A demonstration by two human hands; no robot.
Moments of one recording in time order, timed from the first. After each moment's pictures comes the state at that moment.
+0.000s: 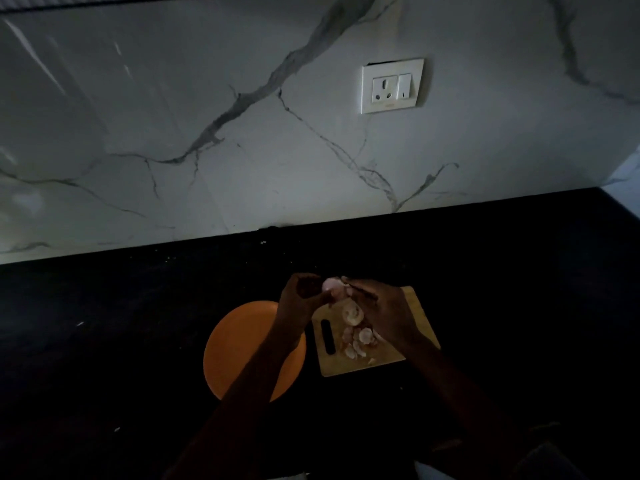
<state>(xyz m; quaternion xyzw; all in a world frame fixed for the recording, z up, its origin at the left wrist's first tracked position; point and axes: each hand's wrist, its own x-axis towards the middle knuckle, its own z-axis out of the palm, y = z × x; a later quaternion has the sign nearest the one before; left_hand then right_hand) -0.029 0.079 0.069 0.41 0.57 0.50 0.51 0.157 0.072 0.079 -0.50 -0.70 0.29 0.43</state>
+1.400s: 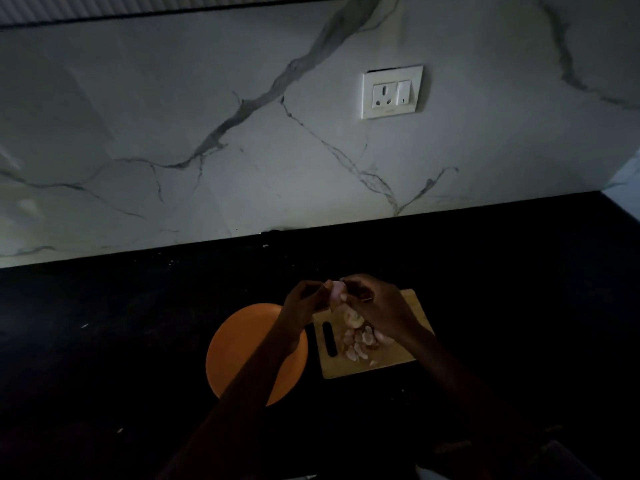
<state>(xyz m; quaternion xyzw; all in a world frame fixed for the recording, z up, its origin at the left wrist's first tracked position) -0.025 0.069 0.103 0.42 0.55 0.43 0.58 0.154 0.080 0.090 -0.55 -0.69 0.35 0.31</state>
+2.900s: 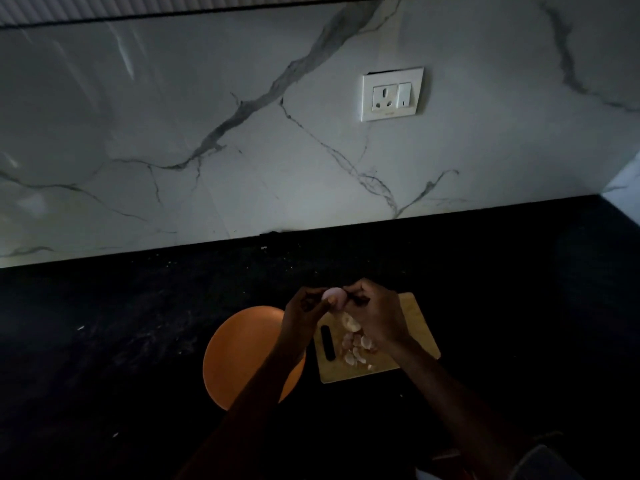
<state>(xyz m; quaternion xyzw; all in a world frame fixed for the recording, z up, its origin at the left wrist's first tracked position) -0.024 0.070 0.058 0.42 0.56 0.49 0.53 0.139 0.075 0.086 -0.61 -0.63 0.33 0.36</state>
